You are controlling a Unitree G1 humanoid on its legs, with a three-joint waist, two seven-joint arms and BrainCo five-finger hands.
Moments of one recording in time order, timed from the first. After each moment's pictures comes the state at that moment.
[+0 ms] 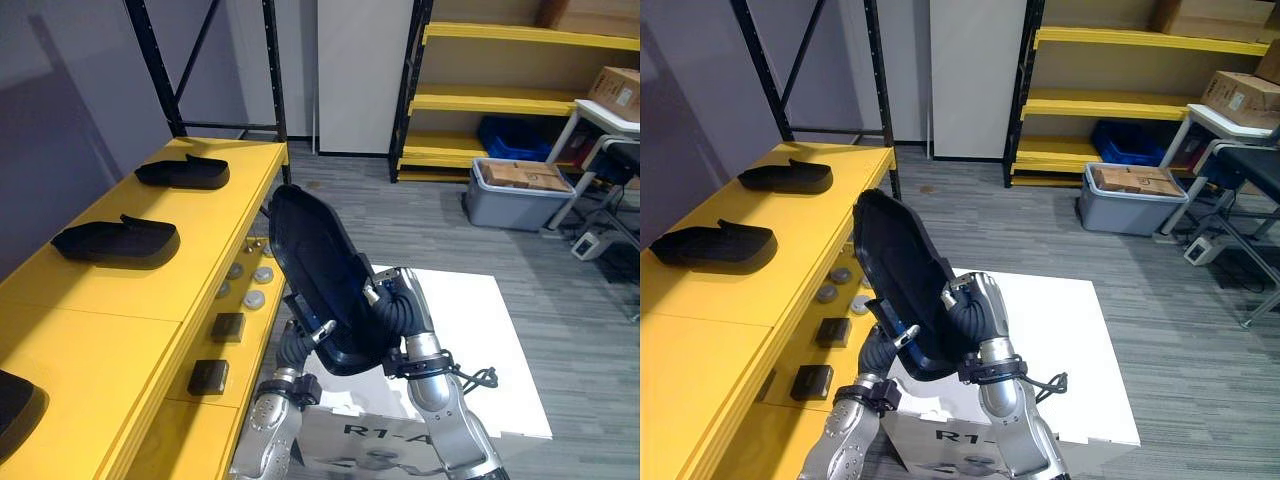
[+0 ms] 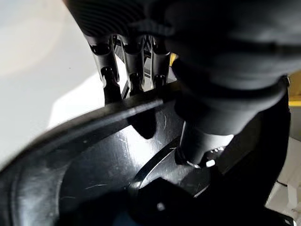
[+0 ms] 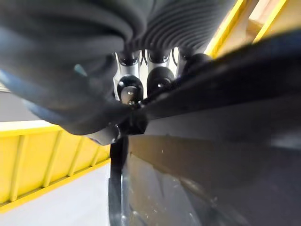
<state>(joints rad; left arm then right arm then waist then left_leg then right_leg) 0.09 0.01 -0.31 0.10 -0.44 -0.14 0.12 0.03 -0.07 0.32 -0.23 -0.59 -0.13 -0.23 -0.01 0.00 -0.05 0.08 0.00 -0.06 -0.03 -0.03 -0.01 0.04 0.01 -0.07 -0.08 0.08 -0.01</state>
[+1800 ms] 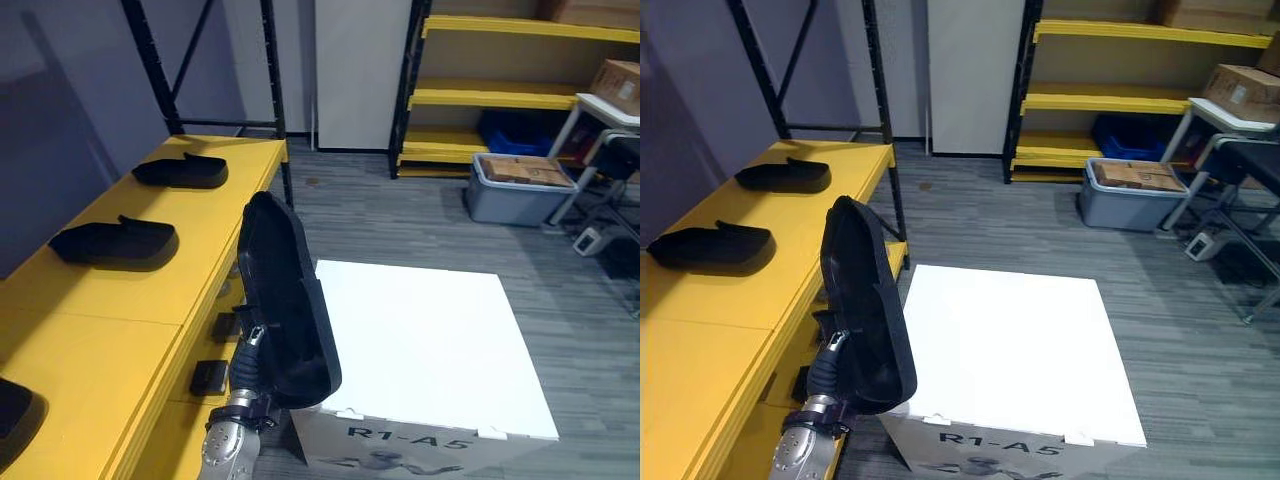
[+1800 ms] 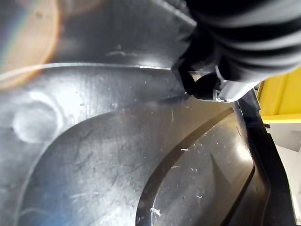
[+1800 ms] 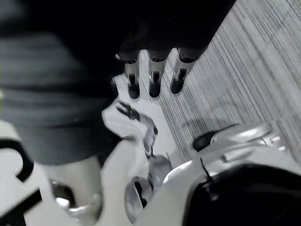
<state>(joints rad) 0.31 0.03 -0.11 -0.10 -0.32 -0.11 -0.01 0.32 0.00 -0.42 0.91 0.04 -0.06 0.08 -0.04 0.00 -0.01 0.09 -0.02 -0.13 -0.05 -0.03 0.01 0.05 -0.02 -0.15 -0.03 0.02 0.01</state>
